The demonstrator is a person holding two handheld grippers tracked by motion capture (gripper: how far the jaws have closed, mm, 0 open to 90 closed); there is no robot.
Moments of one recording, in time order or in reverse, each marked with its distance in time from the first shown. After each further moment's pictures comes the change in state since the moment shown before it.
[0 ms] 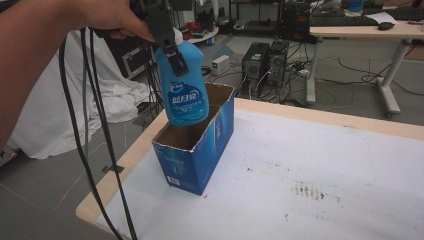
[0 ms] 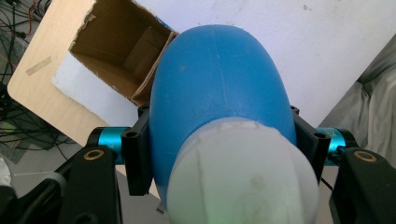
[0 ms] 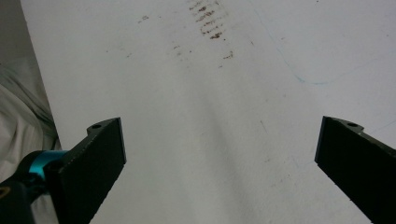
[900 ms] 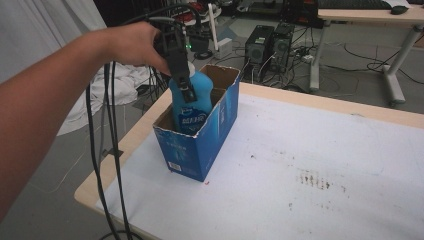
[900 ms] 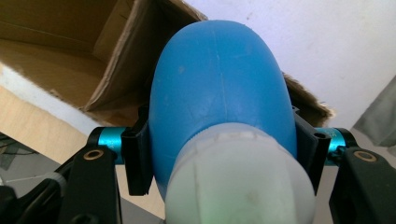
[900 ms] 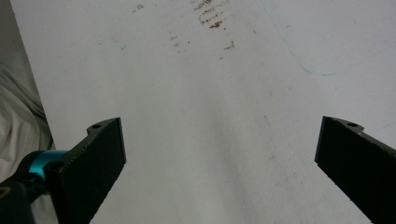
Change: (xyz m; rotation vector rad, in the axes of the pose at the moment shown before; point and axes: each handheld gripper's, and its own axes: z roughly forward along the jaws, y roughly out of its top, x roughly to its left) left arm 0.005 -0.012 0.107 0.096 -0.022 0.081; right arm -0.003 -0.002 0.013 0.032 0.007 0.010
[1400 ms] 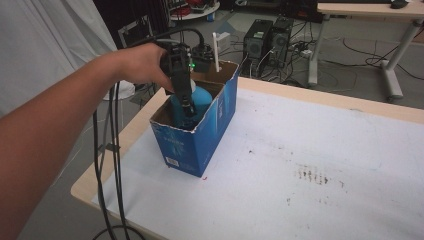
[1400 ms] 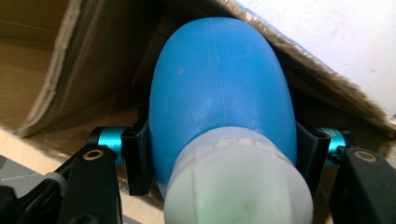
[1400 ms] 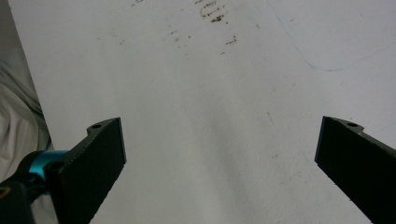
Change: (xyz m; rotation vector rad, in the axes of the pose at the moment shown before) left arm 0.001 -0.004 0.046 0.023 -0.012 -0.005; right arm 0.001 -0.002 0.006 0.012 0.005 0.003
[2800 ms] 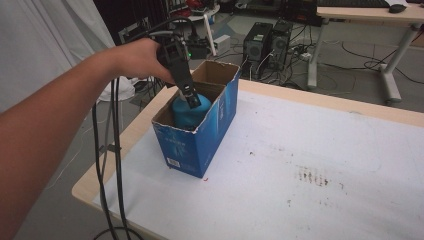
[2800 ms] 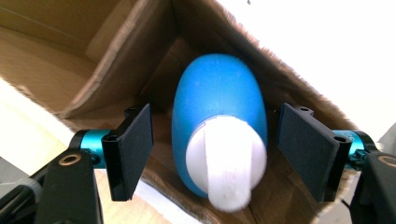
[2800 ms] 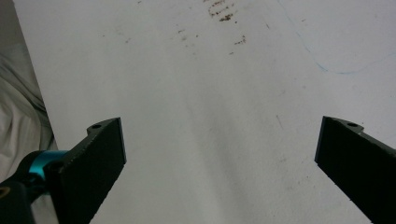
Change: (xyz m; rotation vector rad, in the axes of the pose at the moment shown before) left arm 0.009 -0.010 -0.030 -0.149 -0.014 -0.123; right arm 0.006 0.004 0.006 0.014 0.008 -0.018
